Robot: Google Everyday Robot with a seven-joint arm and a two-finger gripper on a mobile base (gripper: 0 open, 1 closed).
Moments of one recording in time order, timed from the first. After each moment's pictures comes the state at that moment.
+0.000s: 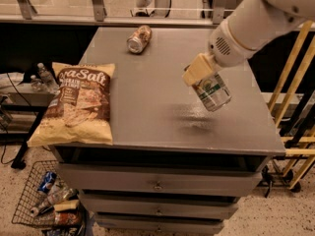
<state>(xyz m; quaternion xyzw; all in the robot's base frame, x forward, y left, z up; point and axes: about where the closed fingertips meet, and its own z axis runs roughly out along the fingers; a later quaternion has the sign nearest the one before) 0.553 -0.109 0.924 -0.32 0.91 0.11 0.25</state>
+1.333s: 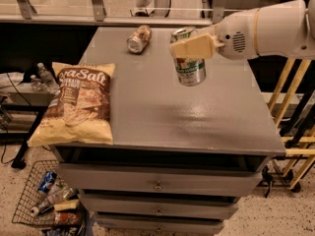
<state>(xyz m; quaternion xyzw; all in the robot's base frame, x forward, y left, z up) 0.567 -0.070 0.996 -0.37 0.74 0.29 0.47</state>
